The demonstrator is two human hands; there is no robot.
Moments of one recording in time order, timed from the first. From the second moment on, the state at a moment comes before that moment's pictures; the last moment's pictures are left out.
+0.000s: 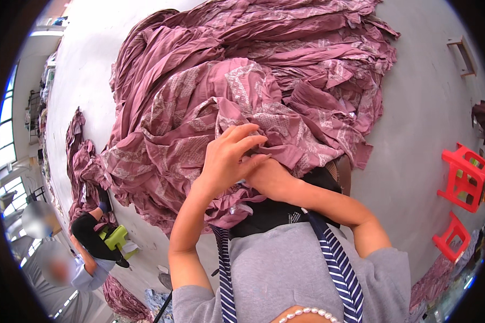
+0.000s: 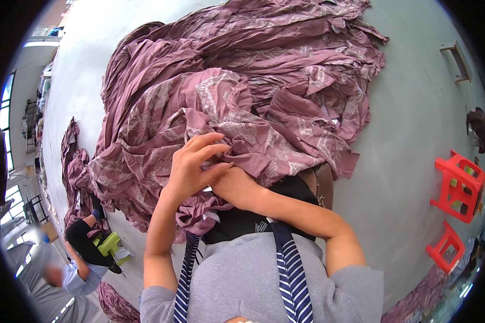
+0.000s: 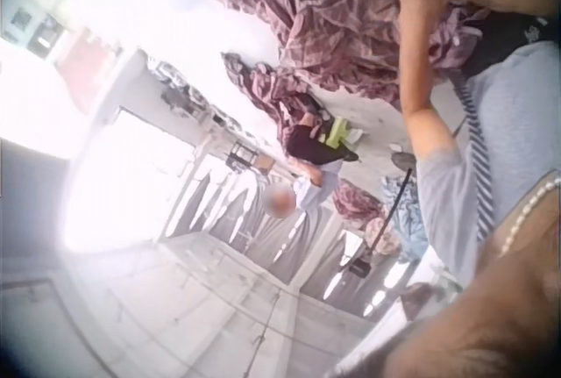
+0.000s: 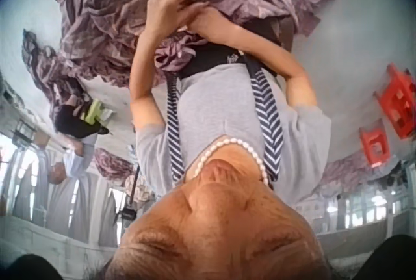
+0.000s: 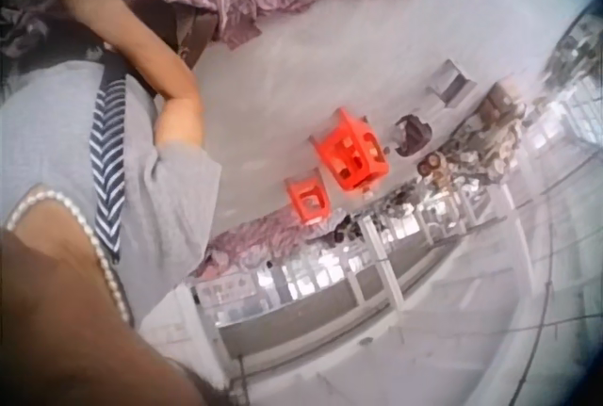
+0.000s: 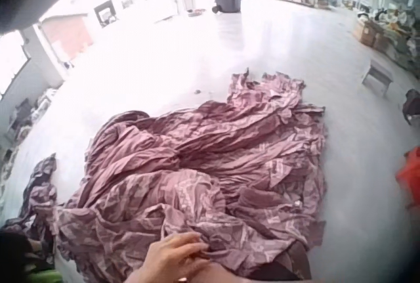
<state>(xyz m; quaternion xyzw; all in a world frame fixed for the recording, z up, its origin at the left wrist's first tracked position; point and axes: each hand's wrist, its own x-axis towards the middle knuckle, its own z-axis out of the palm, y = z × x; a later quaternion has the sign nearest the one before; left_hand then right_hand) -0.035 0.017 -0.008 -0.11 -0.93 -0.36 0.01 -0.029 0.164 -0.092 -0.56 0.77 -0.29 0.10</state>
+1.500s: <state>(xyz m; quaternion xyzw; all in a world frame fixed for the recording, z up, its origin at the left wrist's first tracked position) -0.018 0.059 -0.045 0.07 -0.87 -0.47 0.12 -0.120 0.220 -0.051 -0.09 0.64 -0.72 0.24</state>
